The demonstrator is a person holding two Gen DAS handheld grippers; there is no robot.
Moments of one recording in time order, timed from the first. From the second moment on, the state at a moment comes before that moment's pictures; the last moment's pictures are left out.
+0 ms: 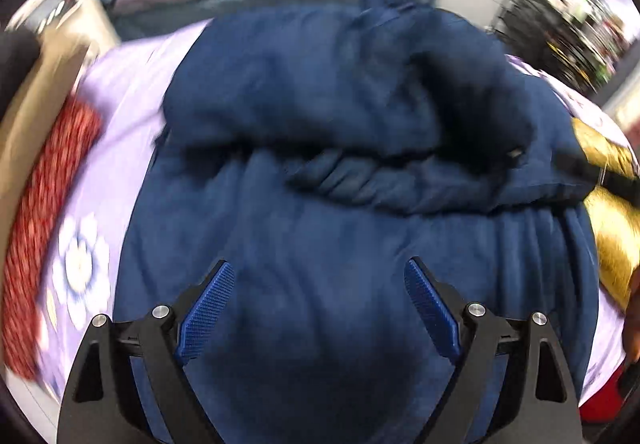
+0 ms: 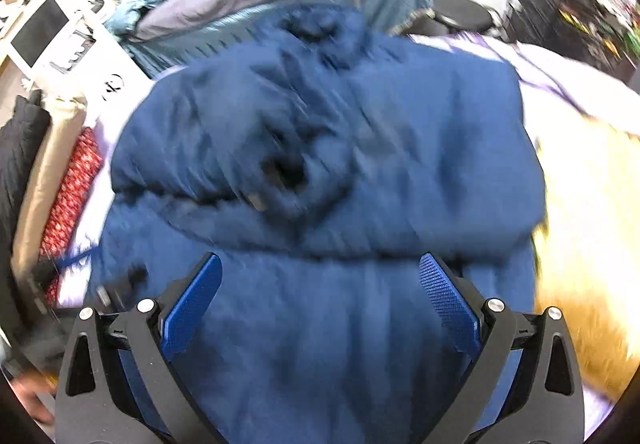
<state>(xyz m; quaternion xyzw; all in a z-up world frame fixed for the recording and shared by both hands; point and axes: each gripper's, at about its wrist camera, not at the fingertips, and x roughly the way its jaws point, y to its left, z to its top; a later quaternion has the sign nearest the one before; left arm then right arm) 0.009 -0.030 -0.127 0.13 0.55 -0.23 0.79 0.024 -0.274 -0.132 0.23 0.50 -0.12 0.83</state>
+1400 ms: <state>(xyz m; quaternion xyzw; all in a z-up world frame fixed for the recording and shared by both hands) 0.050 -0.030 -0.119 0.14 0.55 -0.23 0.79 0.116 -0.259 -0.119 0.07 0.47 -0.09 0.87</state>
